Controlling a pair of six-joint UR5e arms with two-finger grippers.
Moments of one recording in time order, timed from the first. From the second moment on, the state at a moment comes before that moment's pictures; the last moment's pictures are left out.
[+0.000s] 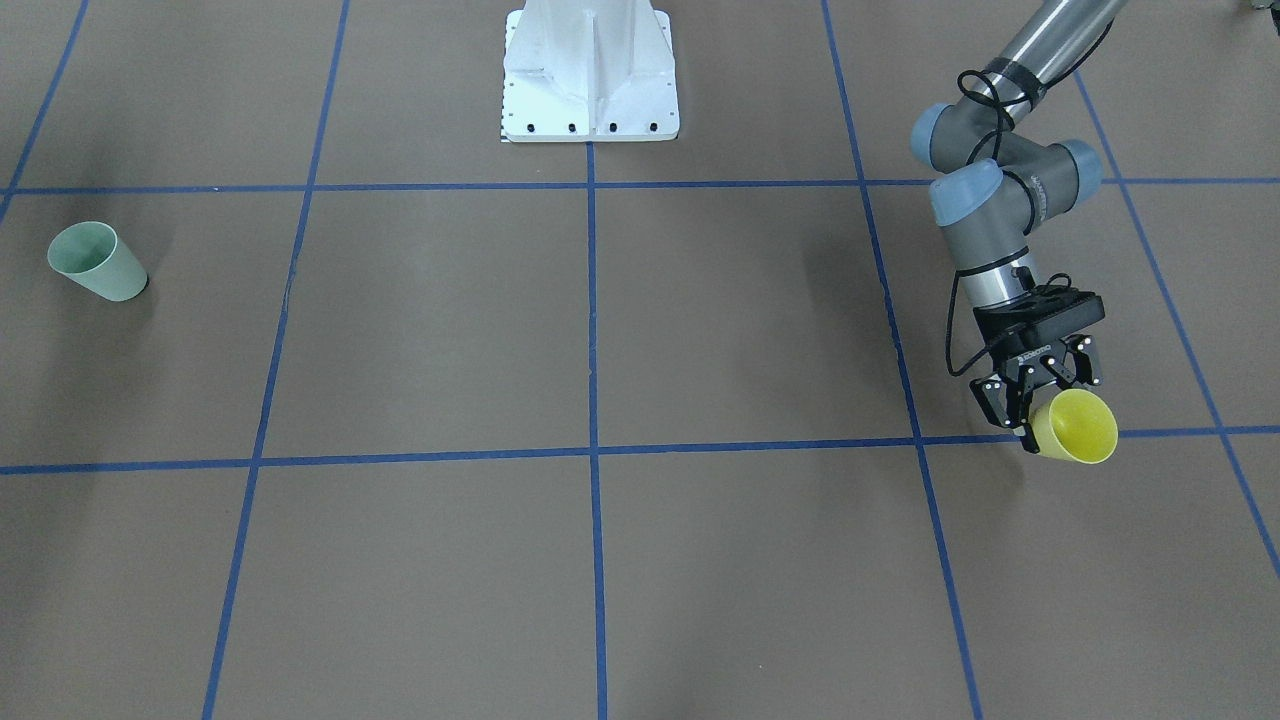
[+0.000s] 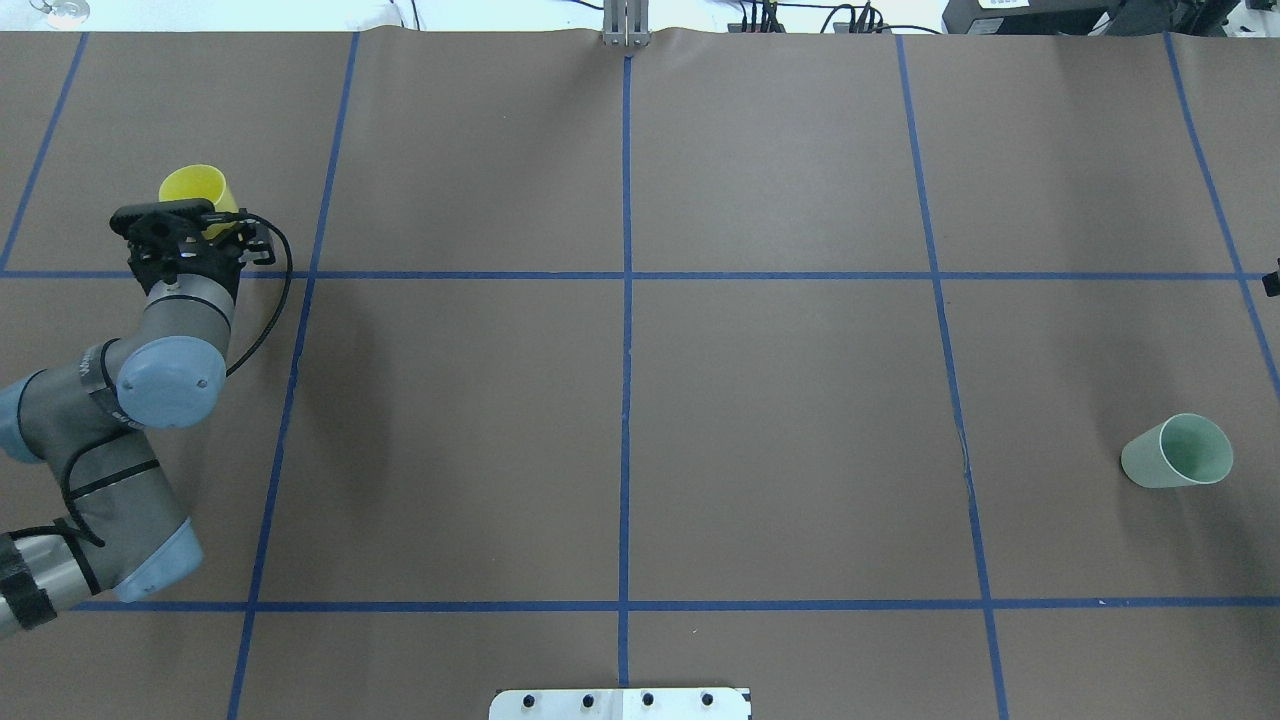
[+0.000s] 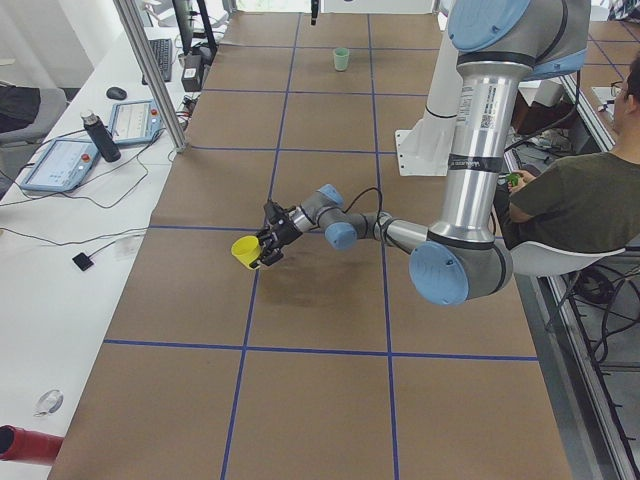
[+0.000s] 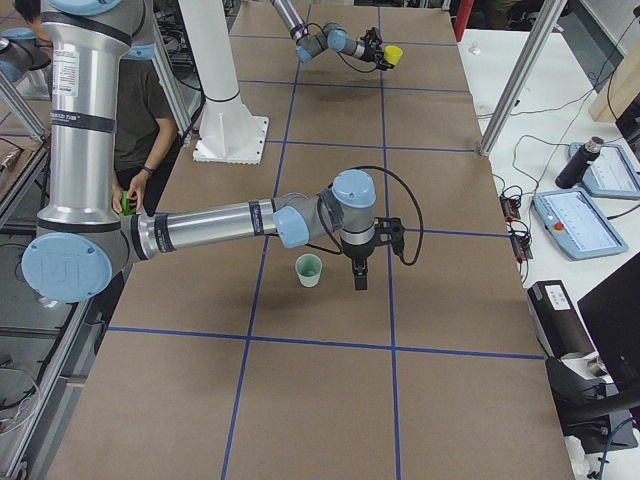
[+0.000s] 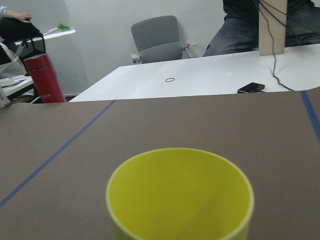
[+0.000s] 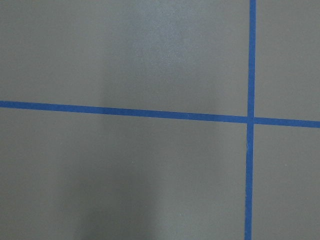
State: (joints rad) left arm -0.61 -1.80 -1.47 -2.30 -0.89 -1.23; right arm 1.32 -1.68 1.85 -1.36 2.24 0.38
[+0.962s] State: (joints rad) left arm -0.47 -2.12 -1.41 -2.37 -0.88 -1.11; right arm 1.30 -1.58 1.85 -1.36 2.30 0.38
